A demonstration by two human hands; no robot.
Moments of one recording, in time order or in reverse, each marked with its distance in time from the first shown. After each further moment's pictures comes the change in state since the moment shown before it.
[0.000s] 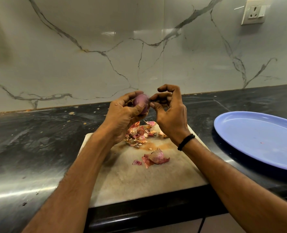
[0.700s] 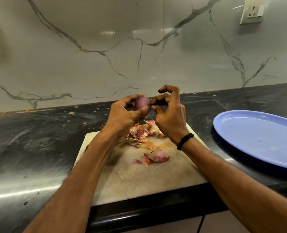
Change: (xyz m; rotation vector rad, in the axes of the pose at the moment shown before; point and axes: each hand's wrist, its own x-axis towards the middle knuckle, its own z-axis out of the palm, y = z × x) left_hand -0.001 -0.008 0.002 0.176 0.046 0.052; right_hand -0.001 0.009 0.003 -0.077 0.000 -0.037
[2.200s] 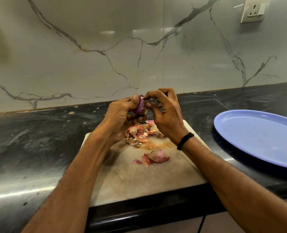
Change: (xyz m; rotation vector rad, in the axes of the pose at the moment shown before) left_hand -0.008 0.017 -0.002 -0.165 -0.008 -0.189; right_hand 0.000 -0.004 0.003 -0.096 -0.117 -0.037
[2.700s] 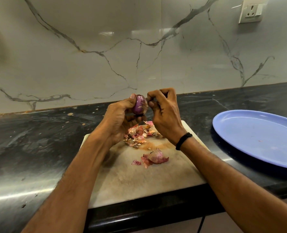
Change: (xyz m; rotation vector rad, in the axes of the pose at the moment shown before) left_hand 0.000 0.001 0.002 -0.041 0.042 -0.020; right_hand 0.001 -0.001 0.000 -0.055 0.032 -0.012
